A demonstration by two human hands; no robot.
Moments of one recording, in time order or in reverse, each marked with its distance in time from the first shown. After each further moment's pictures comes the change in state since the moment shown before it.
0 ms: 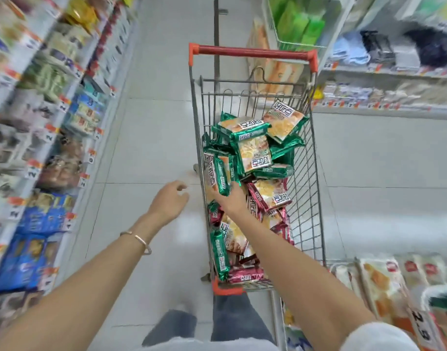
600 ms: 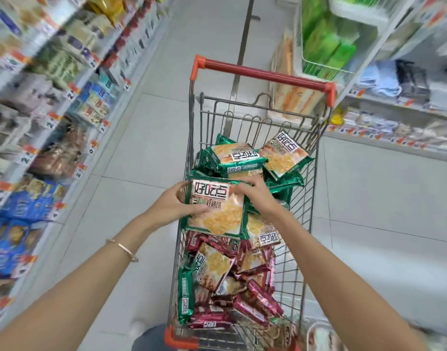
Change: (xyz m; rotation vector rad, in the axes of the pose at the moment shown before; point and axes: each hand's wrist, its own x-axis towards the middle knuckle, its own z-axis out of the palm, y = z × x) left_hand 0.053 0.081 0.014 -0.443 -0.182 -0.080; right_hand 0.093 -0.038 -0.139 0.049 -0.366 -0.292
